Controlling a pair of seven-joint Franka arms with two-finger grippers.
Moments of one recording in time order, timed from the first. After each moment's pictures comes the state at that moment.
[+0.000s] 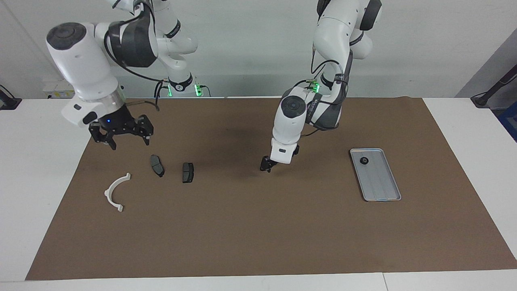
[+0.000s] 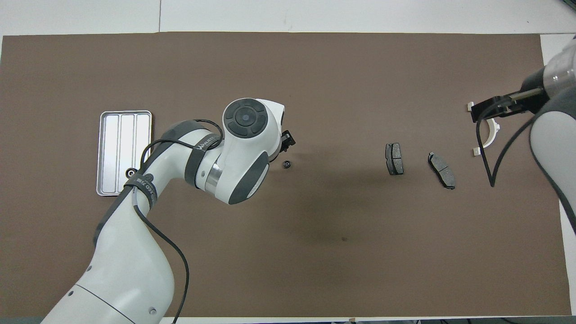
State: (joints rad) left arm -0.61 0.46 -0.05 -1.68 -0.05 2.13 -1.05; right arm 0.00 0.08 0.01 -1.57 -0.03 1.66 -0.14
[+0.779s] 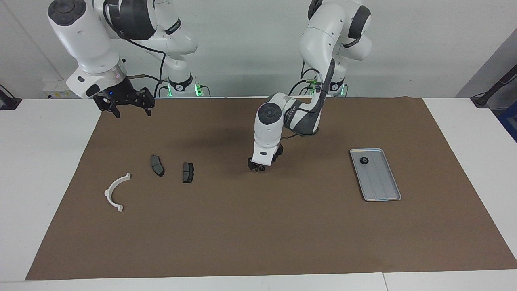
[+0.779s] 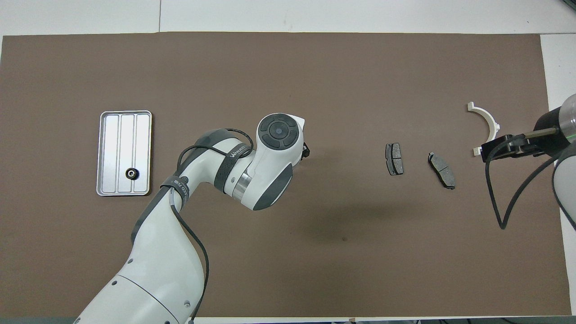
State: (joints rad) left arm -0.67 0.54 -0.03 -1.65 -0.05 2.15 -1.13; right arm -0.01 -0.04 0.02 -1.69 -0.03 1.58 -0.06
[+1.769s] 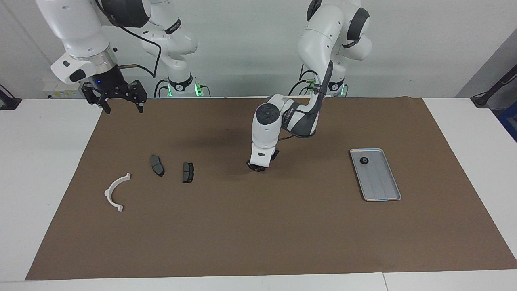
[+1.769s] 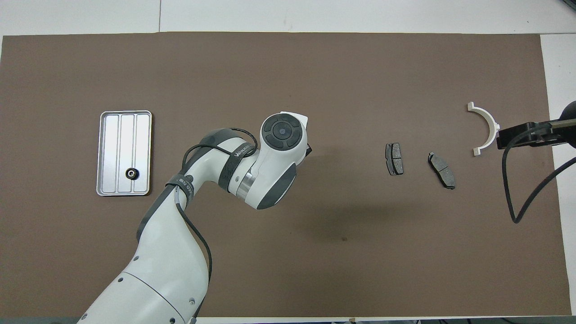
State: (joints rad) left arm -0.67 0.56 -0.03 -1.63 -0.05 2.17 -1.15; right arm -0.02 -0.05 0.01 -1.65 -0.02 1.60 -0.03
